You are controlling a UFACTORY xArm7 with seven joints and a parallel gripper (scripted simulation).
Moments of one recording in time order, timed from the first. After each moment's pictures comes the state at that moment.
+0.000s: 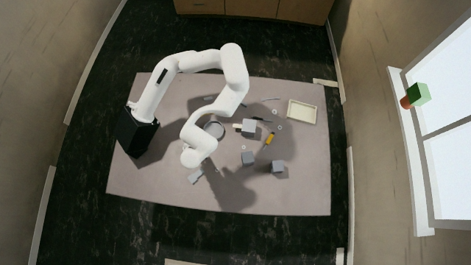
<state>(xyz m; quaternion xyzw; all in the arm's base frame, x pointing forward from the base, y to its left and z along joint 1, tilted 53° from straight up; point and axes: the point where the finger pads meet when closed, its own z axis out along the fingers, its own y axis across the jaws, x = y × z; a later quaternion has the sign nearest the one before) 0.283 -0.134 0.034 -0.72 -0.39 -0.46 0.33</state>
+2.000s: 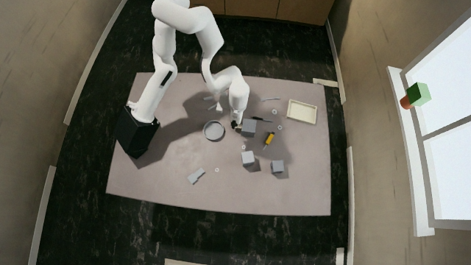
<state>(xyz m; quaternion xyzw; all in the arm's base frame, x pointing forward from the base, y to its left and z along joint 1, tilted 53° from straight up) 0.388 -0.105 0.242 -0.13 -0.89 -0.32 -0.28</state>
